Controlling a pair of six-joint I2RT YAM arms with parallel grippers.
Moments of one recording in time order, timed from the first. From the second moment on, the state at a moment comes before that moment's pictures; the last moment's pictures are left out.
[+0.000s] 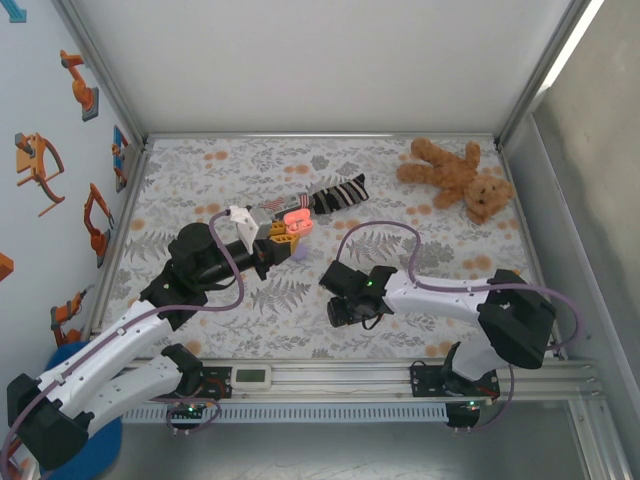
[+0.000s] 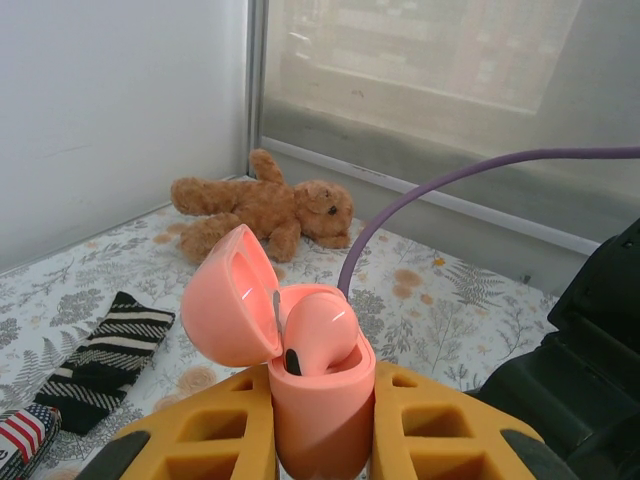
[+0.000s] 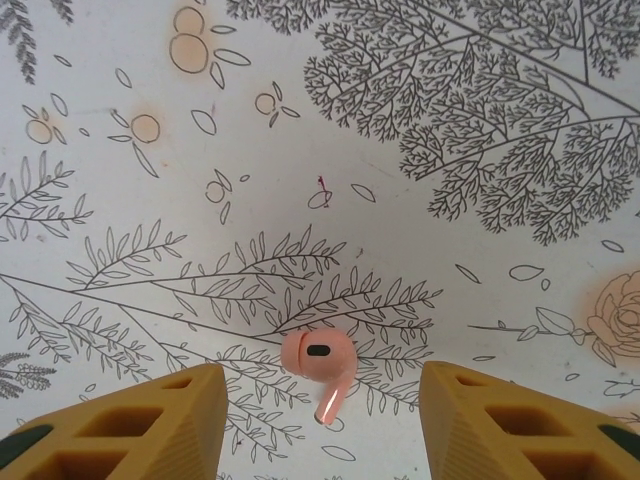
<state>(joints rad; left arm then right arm) -0.72 0.84 0.67 0.09 0.39 -0.06 1.07 1.50 0.85 -0.65 0.02 0.72</state>
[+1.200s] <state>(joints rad) -0.72 0.86 0.67 0.08 0.39 -0.06 1.06 1.61 0.87 -0.64 0.00 0.69</state>
